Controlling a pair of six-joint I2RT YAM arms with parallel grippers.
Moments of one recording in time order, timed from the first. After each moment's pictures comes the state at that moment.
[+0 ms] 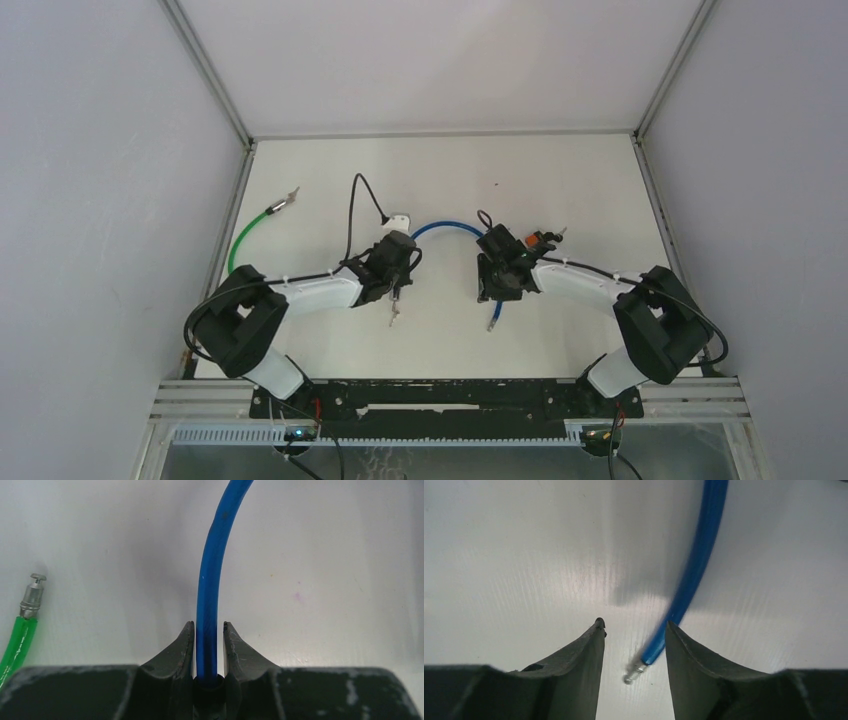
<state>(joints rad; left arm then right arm) -0.76 1.55 0.74 -0.01 -0.39 -0.49 0.67 1.52 0.84 -0.52 0.06 0.62</state>
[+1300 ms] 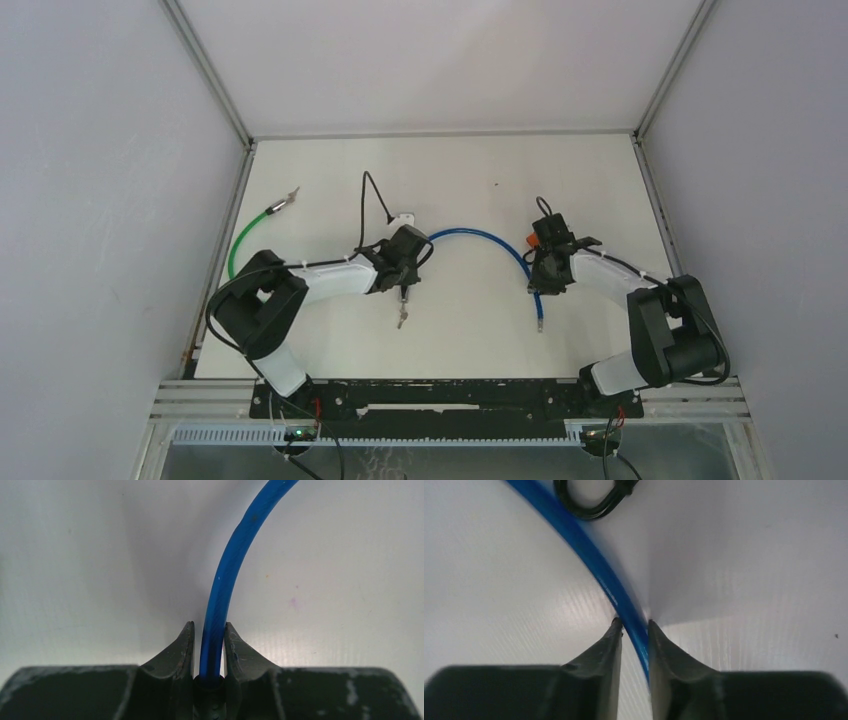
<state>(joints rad) -0.76 1.67 0.86 -0.15 -0.34 -0.61 0.30 1.45 0.75 -0.55 0.09 0.55</state>
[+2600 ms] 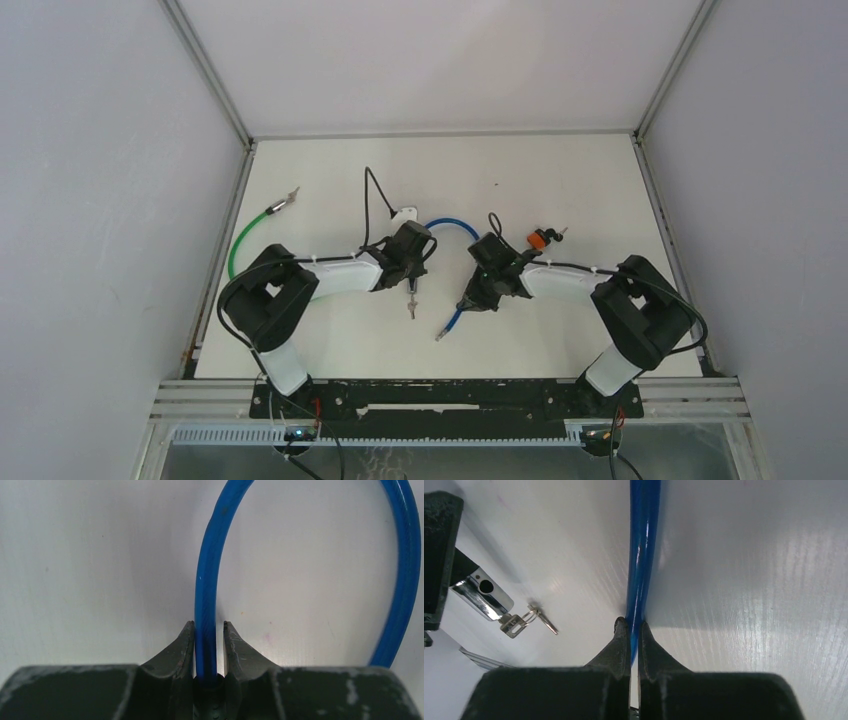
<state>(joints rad) -0.75 1.75 0.90 -0.04 -0.35 -0.65 0.72 1.60 0.80 -0.34 -0.12 1.12</state>
